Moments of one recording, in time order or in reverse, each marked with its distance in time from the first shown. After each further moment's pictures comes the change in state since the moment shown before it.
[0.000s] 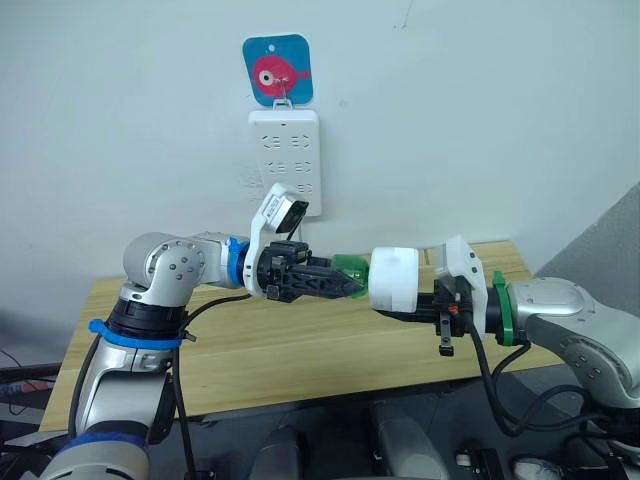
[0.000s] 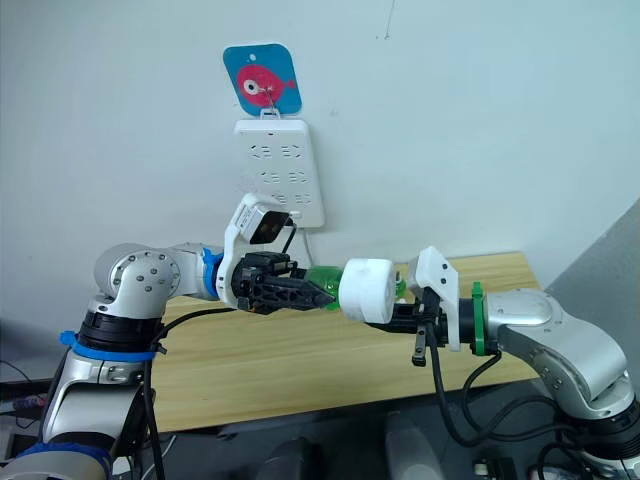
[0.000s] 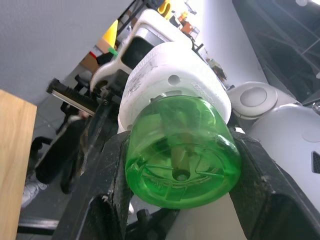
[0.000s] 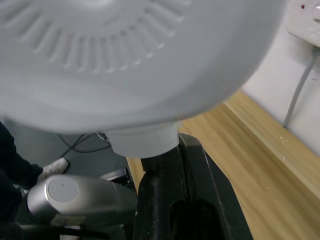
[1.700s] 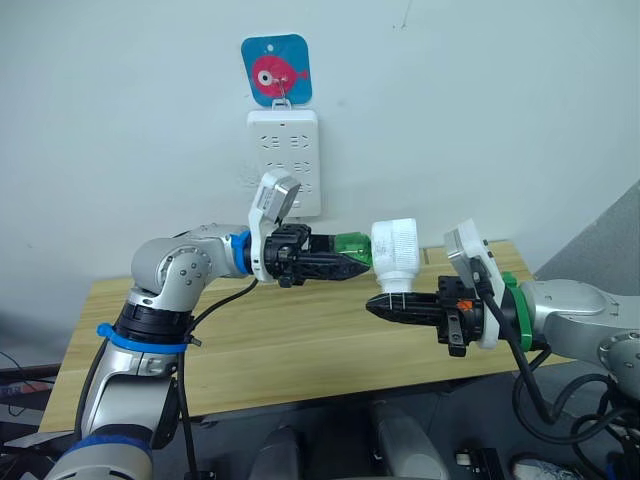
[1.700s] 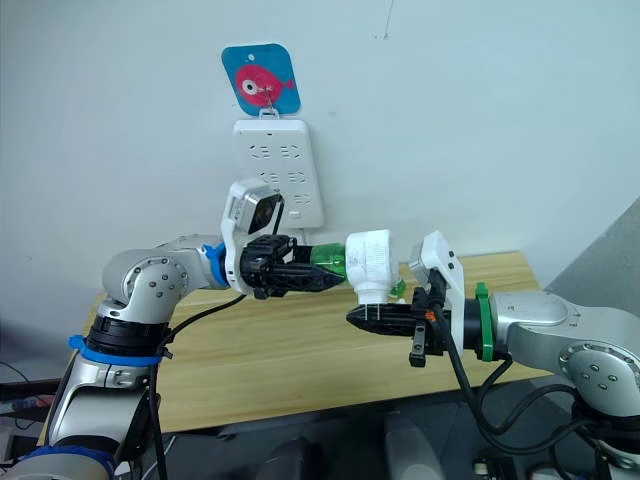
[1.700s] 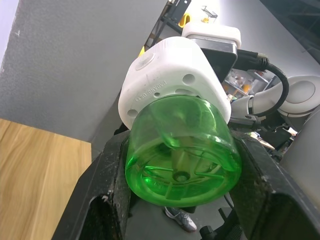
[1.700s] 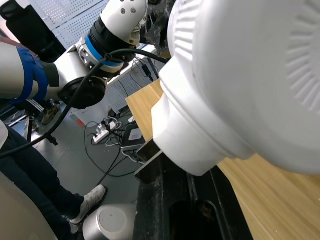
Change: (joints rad) left arm 0.025 -0.018 -0.034 0.001 0.102 -0.307 0.019; right arm -0.062 -0.085 -0.068 -0.039 0.529 0.136 -0.340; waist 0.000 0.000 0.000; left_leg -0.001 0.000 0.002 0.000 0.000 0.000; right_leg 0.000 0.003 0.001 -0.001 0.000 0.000
